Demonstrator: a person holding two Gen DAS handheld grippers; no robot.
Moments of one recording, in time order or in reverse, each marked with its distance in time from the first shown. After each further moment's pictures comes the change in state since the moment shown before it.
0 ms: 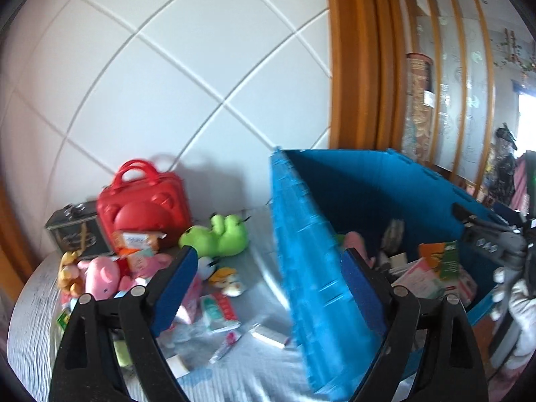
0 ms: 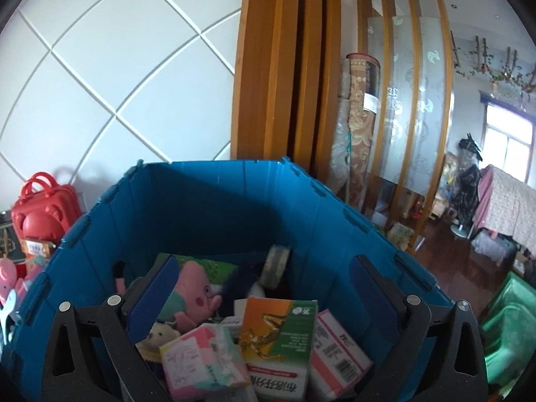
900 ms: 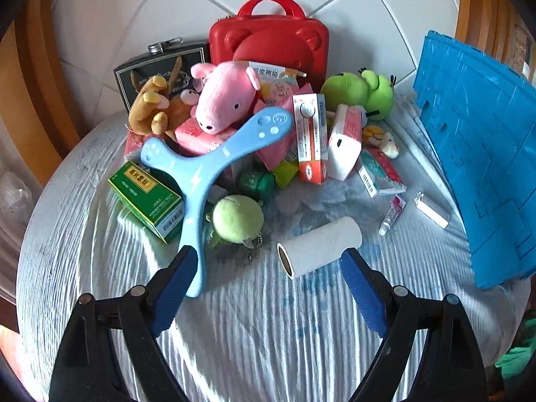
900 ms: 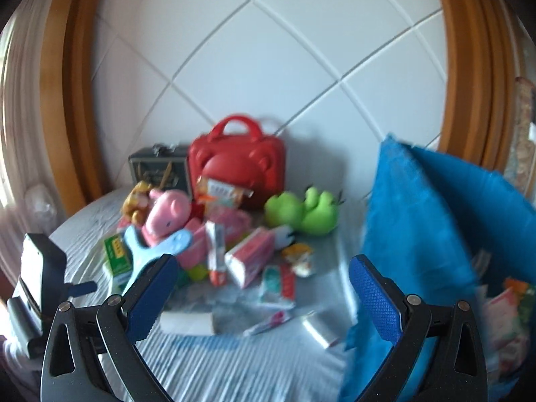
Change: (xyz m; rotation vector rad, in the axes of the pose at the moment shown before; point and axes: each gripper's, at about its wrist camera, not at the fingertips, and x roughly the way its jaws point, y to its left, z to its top) left arm 0.053 0.229 -0.193 -0.187 0.433 0.223; right arm -0.042 0.284 -0.089 -0.289 0.135 0.610
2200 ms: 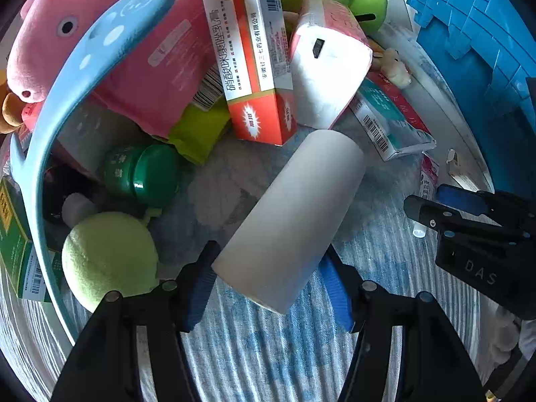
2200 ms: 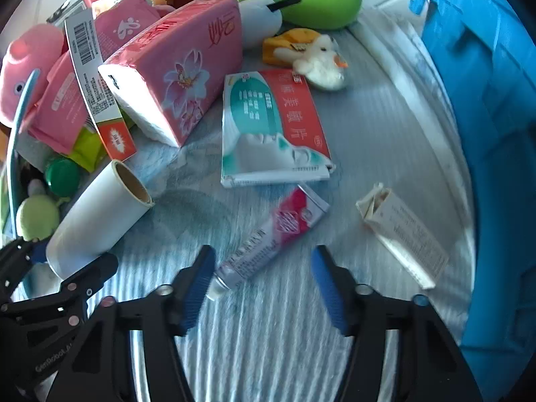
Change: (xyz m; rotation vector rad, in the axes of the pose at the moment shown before) left arm 0.168 -0.050 0.030 0.126 0.281 -0.142; right arm 0.236 -0.037 -0.104 0.171 0.630 -0.094
